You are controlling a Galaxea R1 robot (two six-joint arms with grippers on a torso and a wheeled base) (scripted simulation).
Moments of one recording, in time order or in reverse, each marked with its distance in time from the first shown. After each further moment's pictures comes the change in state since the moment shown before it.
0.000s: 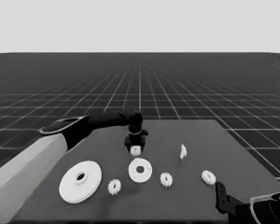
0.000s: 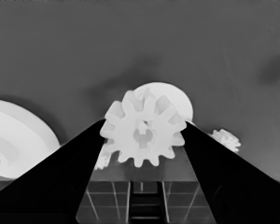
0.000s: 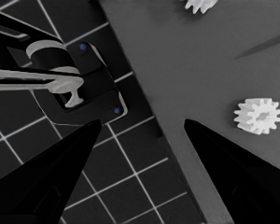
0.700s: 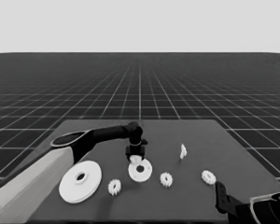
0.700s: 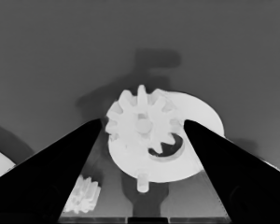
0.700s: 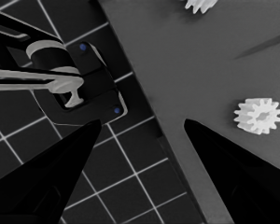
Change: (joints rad) left arm 0.143 0.041 -0.125 0.125 -0.074 0.068; right arm 0.000 0.000 0.000 0.000 0.000 0.000
